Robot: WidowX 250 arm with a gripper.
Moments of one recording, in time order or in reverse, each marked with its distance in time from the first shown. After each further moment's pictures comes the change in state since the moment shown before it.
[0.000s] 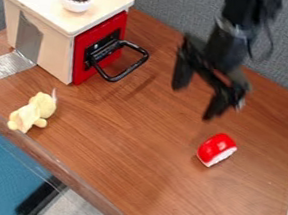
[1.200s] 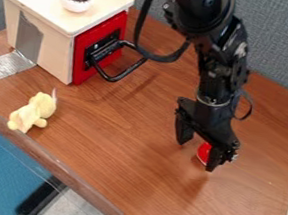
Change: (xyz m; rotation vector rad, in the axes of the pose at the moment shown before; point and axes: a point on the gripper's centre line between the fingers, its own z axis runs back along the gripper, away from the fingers) arm 0.008 -0.019 -0.069 -0.134 -0.205 0.018
